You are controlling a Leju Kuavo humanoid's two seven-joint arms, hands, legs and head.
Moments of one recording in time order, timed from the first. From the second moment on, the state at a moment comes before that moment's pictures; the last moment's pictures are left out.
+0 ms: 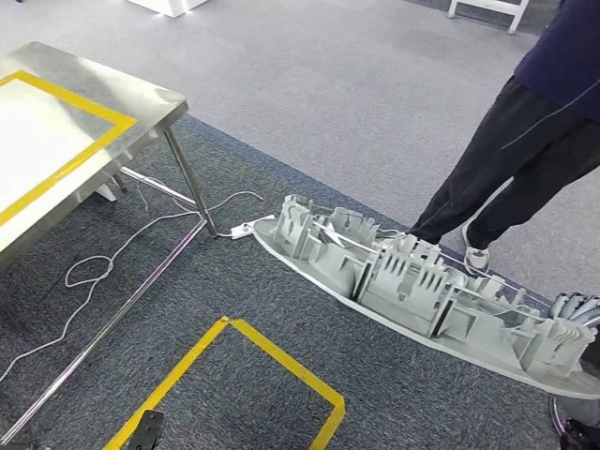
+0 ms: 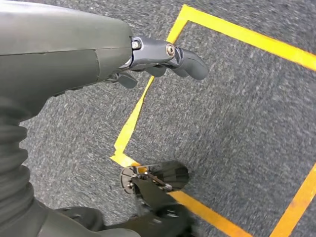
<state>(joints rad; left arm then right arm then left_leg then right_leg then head) -0.08 -0.17 0.90 -0.19 -0.85 0.09 -0.39 0.31 -0.06 -0.29 -2.16 -0.18 0.23 -0.58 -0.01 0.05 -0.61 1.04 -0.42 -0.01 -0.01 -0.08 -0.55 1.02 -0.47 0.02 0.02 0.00</state>
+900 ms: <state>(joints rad) -0.07 -0.18 0.90 -0.19 -0.87 0.09 -0.39 0.31 -0.06 -0.28 -2.16 -0.17 0.22 -0.57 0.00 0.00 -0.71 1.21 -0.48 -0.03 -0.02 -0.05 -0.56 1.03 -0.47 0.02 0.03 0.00</state>
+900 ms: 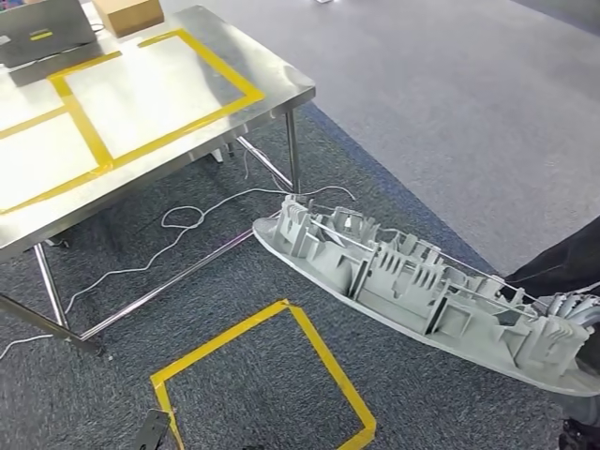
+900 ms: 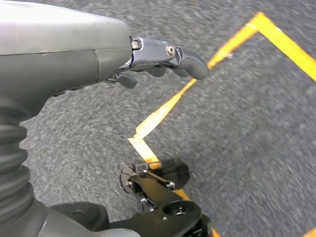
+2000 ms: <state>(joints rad) -0.09 -0.18 0.88 -0.19 -0.88 0.09 -0.37 0.31 -0.06 -0.27 -2.16 -0.17 0.21 -0.56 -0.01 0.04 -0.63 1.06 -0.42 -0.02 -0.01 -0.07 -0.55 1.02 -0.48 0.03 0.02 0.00</state>
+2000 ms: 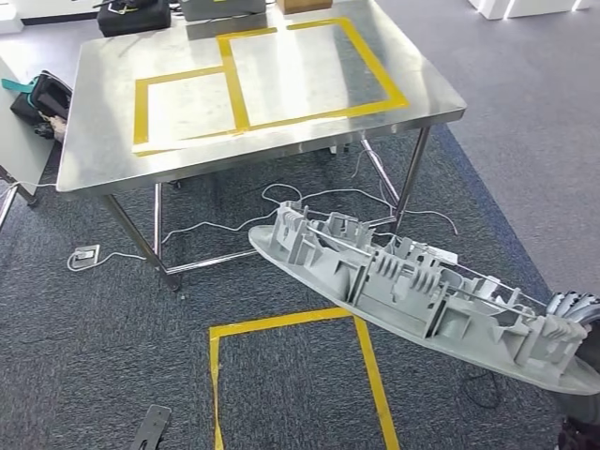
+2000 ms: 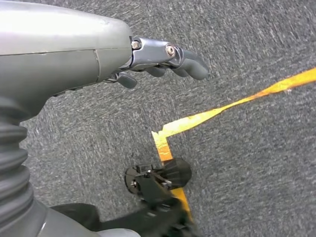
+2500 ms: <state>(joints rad) -0.09 -0.18 0.88 -0.19 -0.87 0.08 -0.40 0.31 -0.06 -0.27 -2.17 -0.15 0.17 -0.55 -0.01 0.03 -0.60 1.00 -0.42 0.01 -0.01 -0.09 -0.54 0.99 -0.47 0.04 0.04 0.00</state>
